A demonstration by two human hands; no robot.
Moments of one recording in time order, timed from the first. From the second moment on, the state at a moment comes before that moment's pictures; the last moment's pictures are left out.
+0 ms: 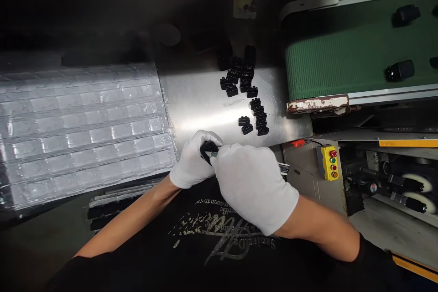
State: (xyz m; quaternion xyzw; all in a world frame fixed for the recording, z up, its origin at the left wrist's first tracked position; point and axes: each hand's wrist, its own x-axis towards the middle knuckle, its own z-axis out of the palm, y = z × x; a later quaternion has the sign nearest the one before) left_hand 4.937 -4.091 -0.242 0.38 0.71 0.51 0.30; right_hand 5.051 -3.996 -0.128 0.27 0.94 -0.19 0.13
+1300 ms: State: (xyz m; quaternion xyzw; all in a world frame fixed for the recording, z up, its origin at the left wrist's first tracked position) left_hand 4.977 -4.043 -0.345 0.46 0.72 0.03 0.51; right_hand 5.188 -3.987 -0.242 0.53 0.71 -0.41 0.21
